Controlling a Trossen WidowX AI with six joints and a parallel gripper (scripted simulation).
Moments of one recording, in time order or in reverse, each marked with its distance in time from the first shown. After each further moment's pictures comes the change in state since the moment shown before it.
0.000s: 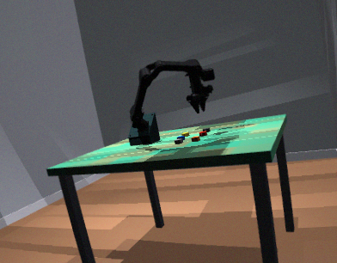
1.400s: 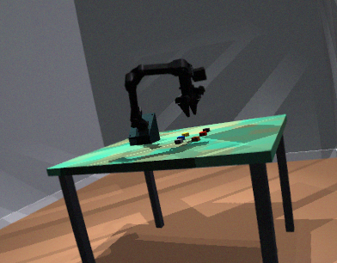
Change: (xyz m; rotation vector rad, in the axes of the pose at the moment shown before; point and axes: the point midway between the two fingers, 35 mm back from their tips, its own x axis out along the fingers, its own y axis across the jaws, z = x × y) arm 0.000 -0.141 0.005 0.000 0.000 -0.009
